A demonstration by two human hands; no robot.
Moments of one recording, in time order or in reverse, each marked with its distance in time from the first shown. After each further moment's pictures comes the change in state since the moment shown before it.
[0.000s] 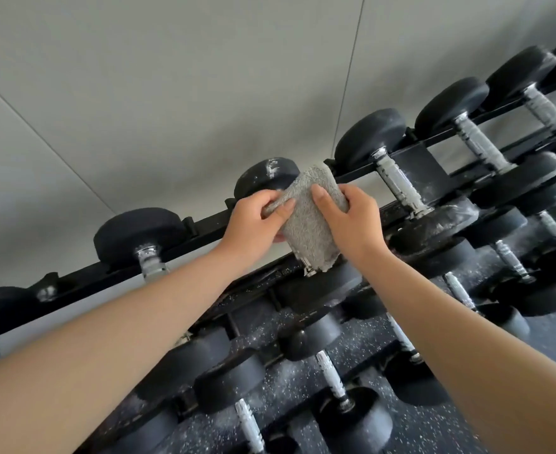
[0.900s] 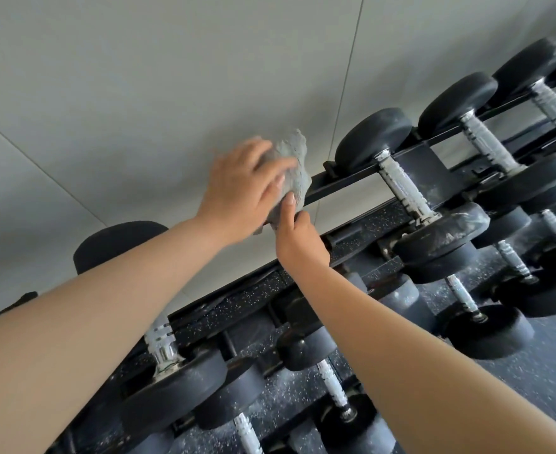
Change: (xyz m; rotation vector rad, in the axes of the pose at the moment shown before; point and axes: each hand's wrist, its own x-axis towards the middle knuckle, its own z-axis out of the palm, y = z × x) left_hand 0.062 0.003 -0.033 1.051 0.115 0.589; right_hand 0.013 0.007 0.085 -0.247 -0.195 0.318
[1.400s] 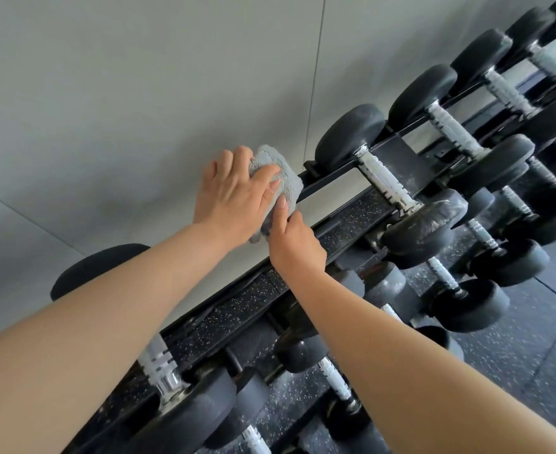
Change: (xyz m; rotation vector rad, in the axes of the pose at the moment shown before) left_hand 0.008 -0.004 0.015 0.293 -0.023 0.068; right_hand -0.007 -0.011 -0.002 0.000 0.141 0.117
